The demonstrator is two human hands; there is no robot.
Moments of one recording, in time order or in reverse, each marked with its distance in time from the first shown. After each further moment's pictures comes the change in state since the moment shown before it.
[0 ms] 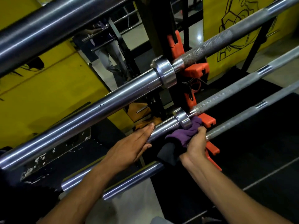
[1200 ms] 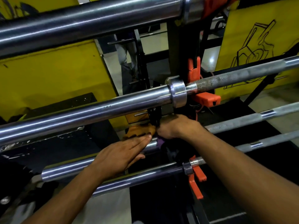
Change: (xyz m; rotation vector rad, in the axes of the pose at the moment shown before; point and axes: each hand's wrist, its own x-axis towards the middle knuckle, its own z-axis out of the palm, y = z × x) left_hand -0.005 0.009 0.005 0.121 0.198 -0.004; right_hand 0.010 -0.071 0.116 -2.614 -0.814 -0.798
